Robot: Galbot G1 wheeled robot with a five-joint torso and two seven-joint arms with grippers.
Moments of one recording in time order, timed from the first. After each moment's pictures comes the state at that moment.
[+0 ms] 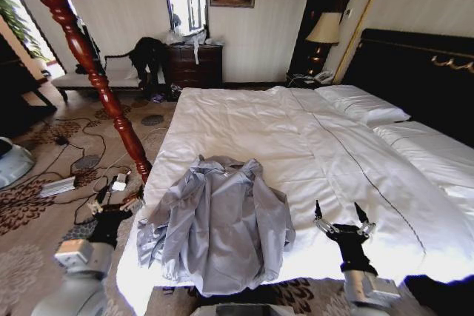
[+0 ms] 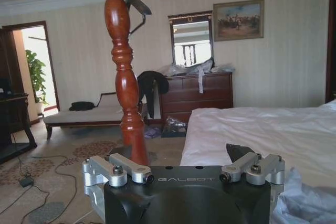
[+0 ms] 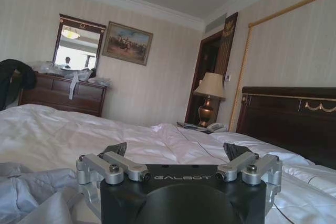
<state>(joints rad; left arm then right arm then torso) 1.78 -1.01 -0.88 -2.51 -0.62 0.29 -0.44 -1.98 1.40 0.69 2.37 0.04 0.17 0.23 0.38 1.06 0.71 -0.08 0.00</state>
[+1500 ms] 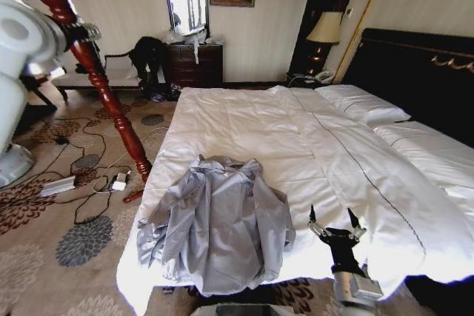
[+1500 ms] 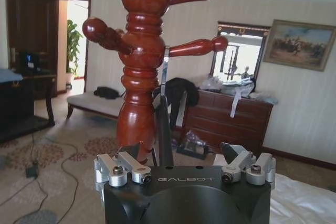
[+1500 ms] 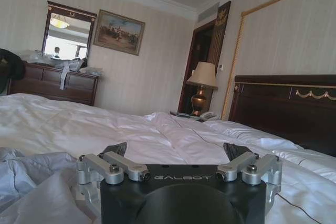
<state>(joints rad) -0.38 -0.67 0.14 -1.44 -1.61 0.74 -0.96 -1.95 1.47 0.65 2.31 -0.02 0.18 0.23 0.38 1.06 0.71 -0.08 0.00</state>
